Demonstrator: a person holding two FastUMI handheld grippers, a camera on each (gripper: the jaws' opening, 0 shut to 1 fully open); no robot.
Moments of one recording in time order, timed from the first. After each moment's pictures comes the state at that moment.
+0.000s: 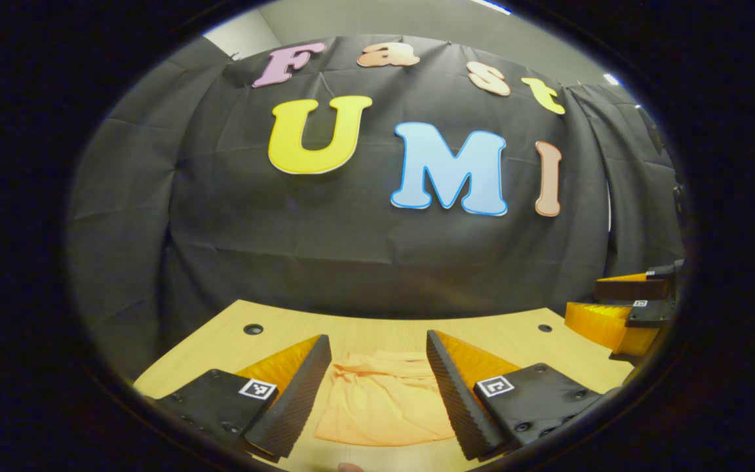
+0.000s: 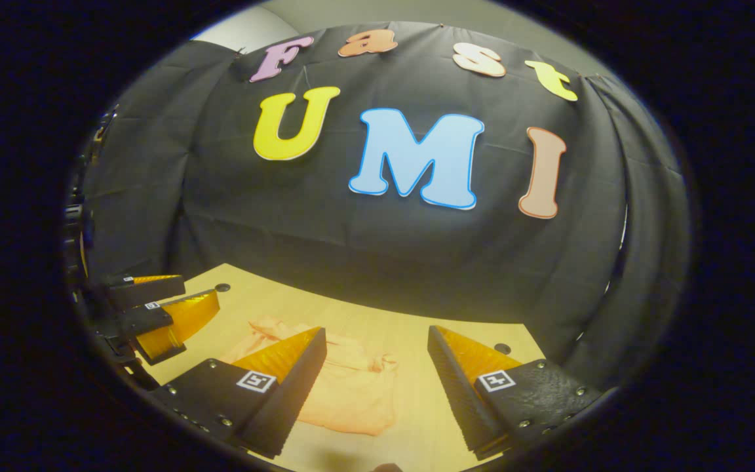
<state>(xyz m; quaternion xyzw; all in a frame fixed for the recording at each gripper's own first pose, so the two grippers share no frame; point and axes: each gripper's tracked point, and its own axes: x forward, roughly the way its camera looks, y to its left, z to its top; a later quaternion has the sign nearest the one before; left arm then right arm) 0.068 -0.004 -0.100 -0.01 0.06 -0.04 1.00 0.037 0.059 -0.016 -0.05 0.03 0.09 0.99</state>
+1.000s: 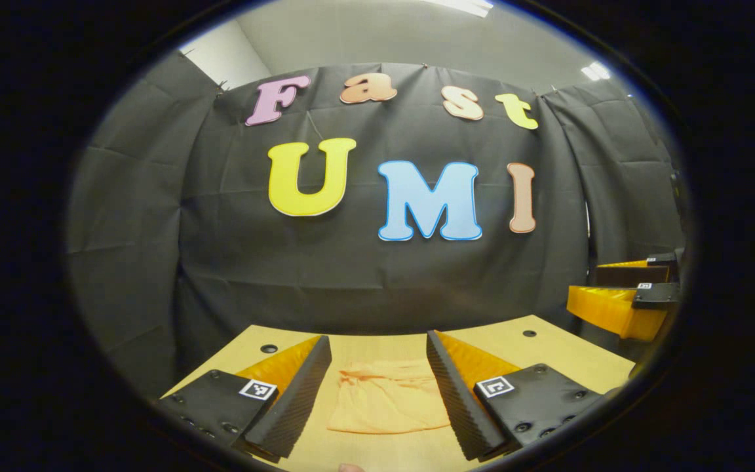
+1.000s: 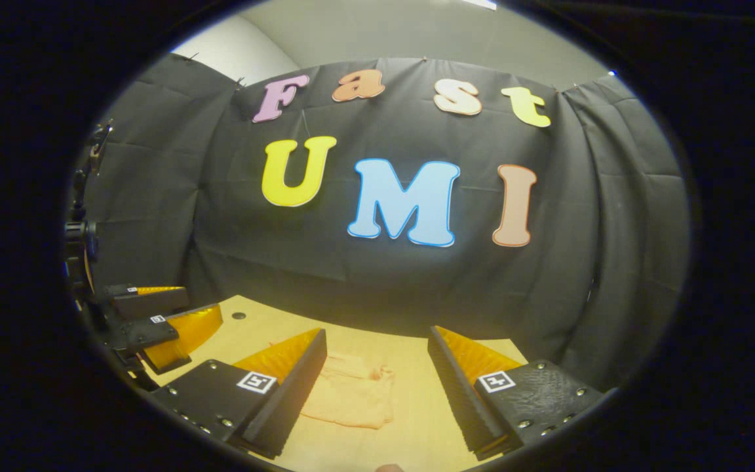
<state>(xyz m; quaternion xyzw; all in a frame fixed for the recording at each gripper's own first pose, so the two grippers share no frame) -0.013 -0.017 -0.047 0.03 0.02 -0.06 1.00 -0.047 0.039 0.028 -0.01 -0.04 0.07 1.00</state>
